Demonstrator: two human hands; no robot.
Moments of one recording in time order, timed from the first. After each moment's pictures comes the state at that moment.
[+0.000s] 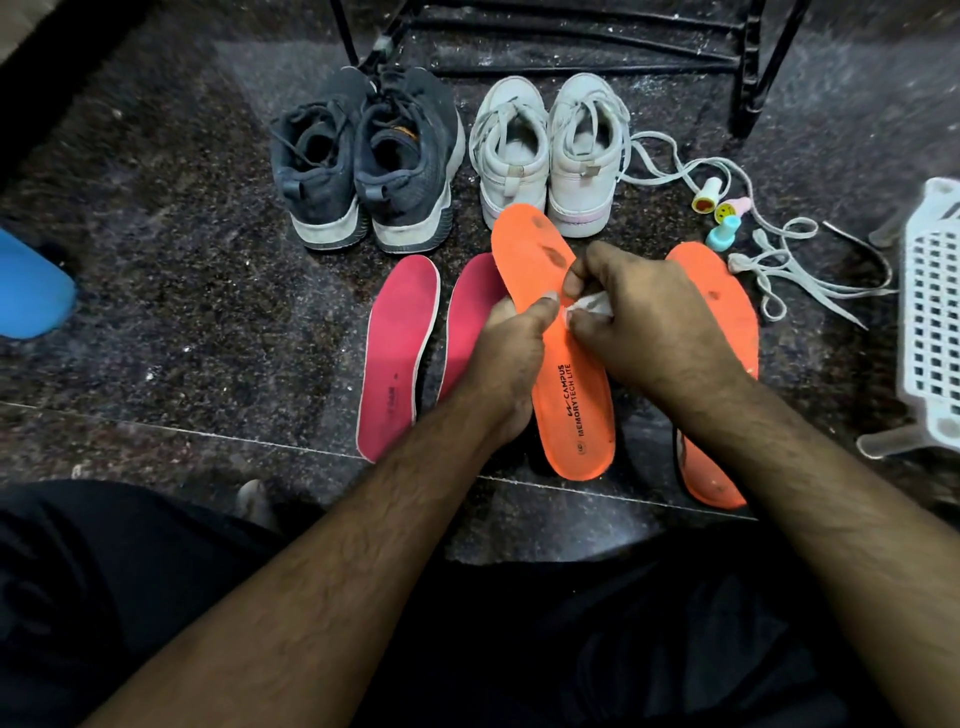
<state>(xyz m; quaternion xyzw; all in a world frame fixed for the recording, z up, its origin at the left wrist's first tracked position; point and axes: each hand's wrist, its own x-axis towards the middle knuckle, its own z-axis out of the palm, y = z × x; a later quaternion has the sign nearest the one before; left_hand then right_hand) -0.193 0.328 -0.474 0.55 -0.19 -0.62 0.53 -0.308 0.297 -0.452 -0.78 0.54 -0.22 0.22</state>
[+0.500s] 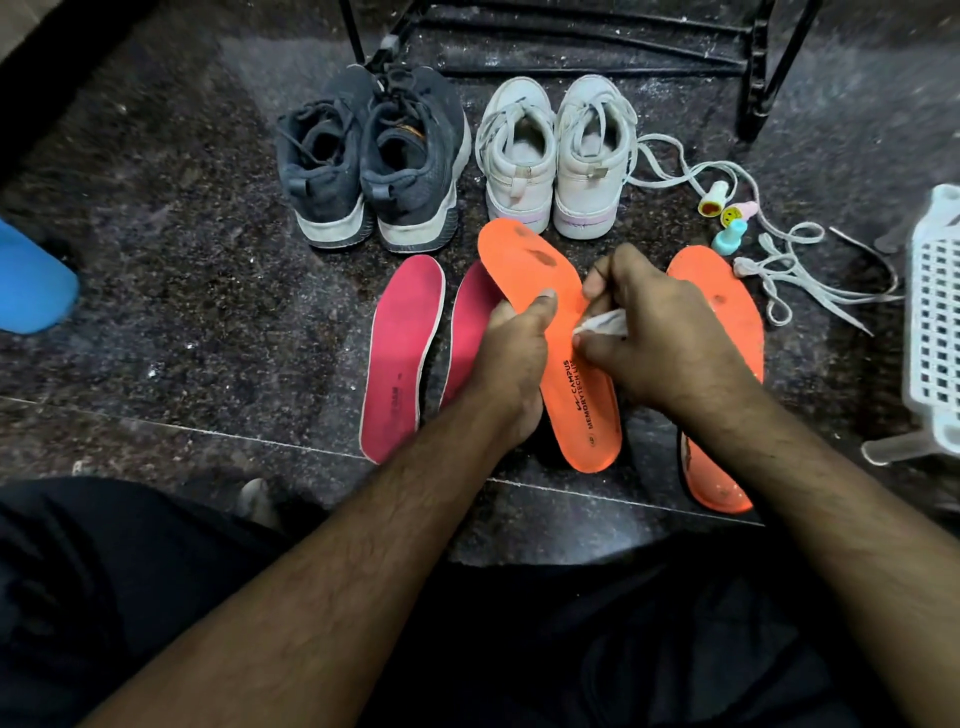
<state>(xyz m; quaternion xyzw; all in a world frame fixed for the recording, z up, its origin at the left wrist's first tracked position) -0.196 0.325 -0.478 0.54 -0.14 -0.62 0.55 -0.313 0.307 -0.452 -0.75 0.53 -0.24 0.30</state>
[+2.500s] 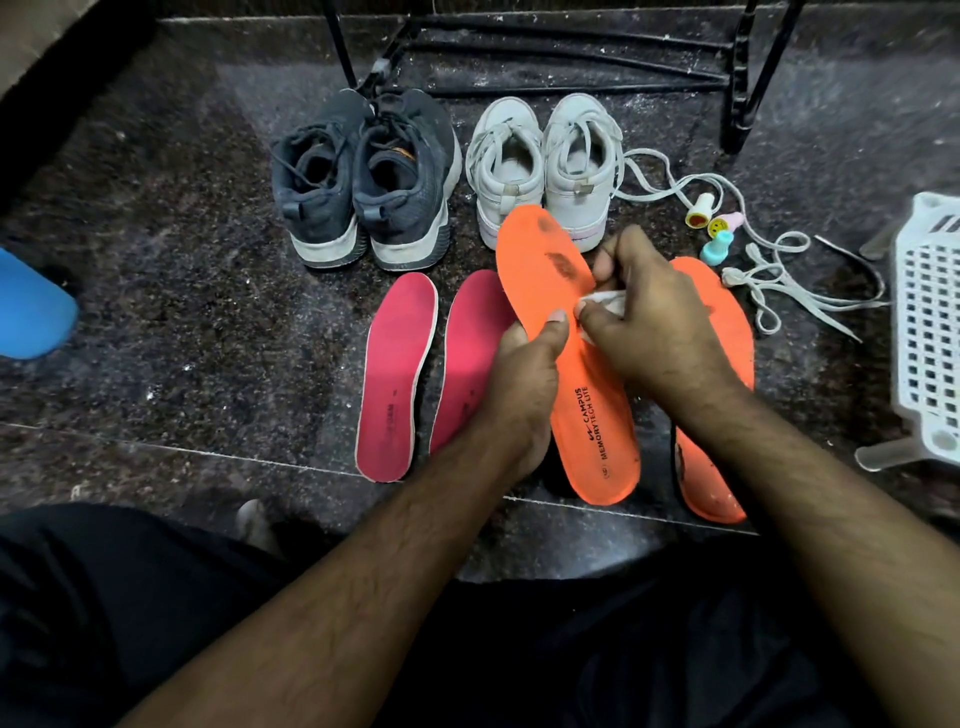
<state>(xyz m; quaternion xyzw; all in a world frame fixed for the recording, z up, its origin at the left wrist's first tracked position) -0.208 0.333 -0.480 0.55 -0.18 -0.62 0.54 -0.313 0.286 -0.458 -0.73 0.54 -0.33 0.27</state>
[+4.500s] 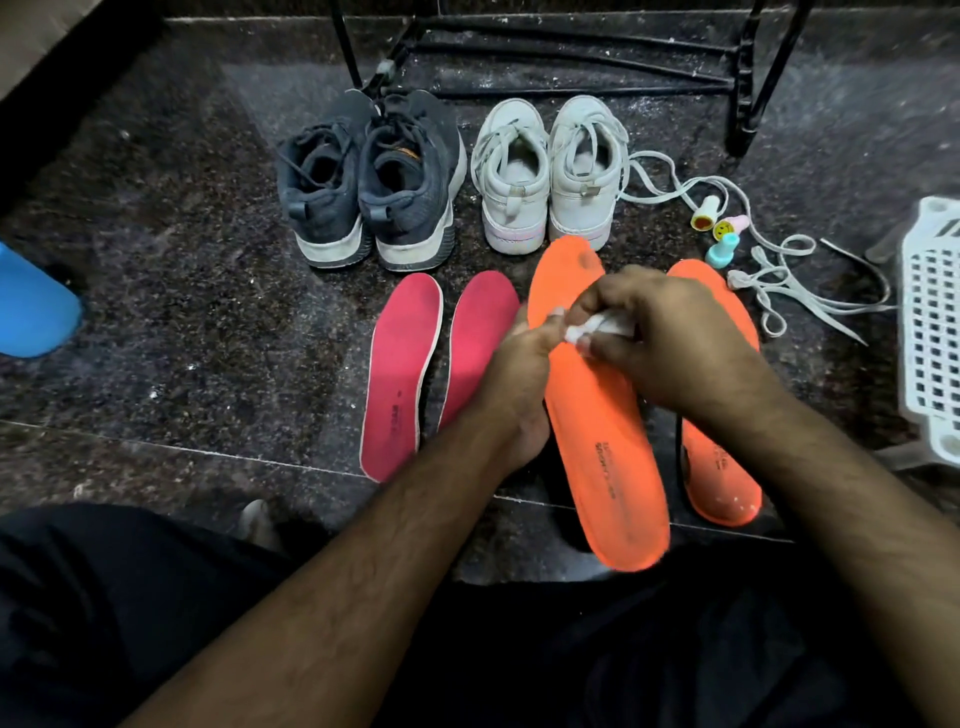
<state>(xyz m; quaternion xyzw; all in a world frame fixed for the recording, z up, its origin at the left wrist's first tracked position) -0.194 0.321 -0.495 0.48 -0.15 -0.69 0.52 -0.327 0.291 -0.448 -0.83 0.47 -0.21 0.23</state>
